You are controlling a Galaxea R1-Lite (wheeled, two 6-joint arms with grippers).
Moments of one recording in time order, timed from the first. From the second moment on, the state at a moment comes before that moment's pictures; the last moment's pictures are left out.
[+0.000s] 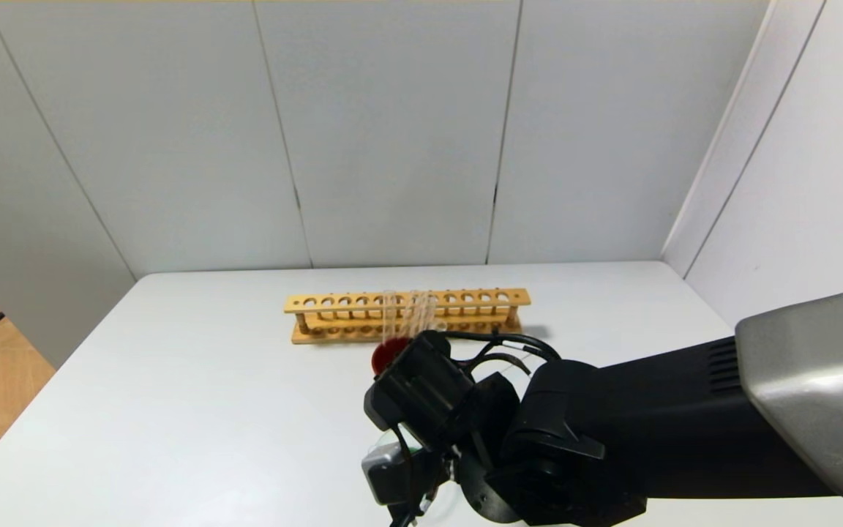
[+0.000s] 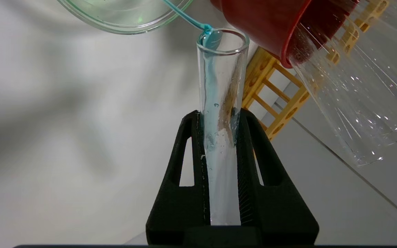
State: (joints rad) left arm 0.00 0.00 0.00 0.00 -0.01 0.02; right arm 1.00 2.10 -1.27 0.17 -0.59 -1.21
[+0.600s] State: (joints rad) left arm 0.00 0.00 0.00 0.00 -0.01 0.02; right arm 1.03 2.12 -1.29 0.18 -0.66 -1.29
